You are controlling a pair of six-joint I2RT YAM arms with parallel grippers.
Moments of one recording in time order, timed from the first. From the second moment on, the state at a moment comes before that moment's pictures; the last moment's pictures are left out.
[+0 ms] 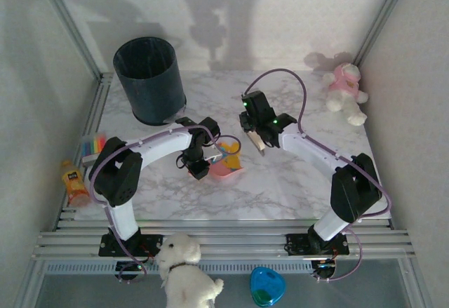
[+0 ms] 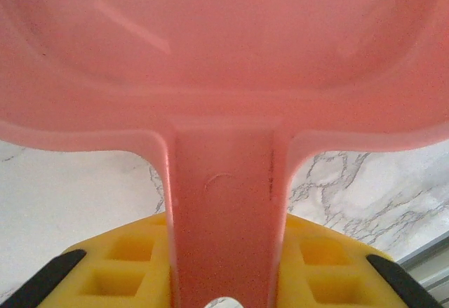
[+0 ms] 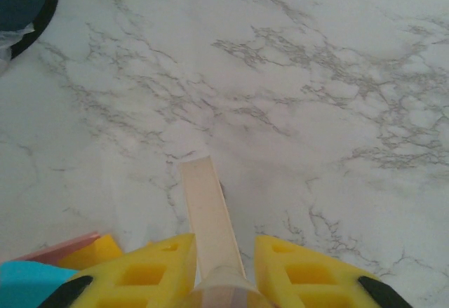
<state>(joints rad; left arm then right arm) -0.65 1.82 1.31 -1.09 0.07 0.21 0.65 1.61 1.25 -0.41 0.31 0.19</state>
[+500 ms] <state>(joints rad) -0.65 1.82 1.31 -1.09 0.07 0.21 0.68 1.59 1.15 -0.30 0.29 0.17</state>
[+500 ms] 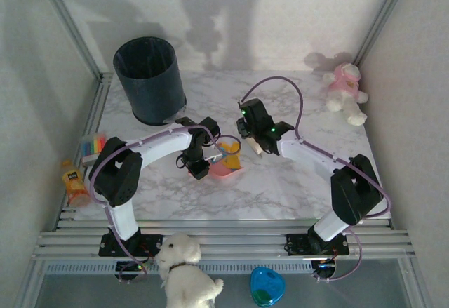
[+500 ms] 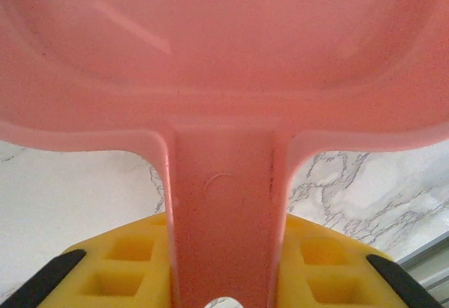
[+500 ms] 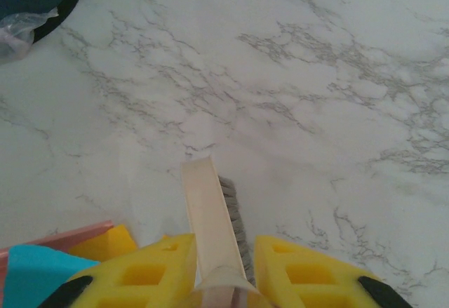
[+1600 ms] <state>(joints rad) -0.64 1.82 1.31 -1.09 0.07 0.21 0.71 1.54 1.10 -0.25 0.05 0.26</state>
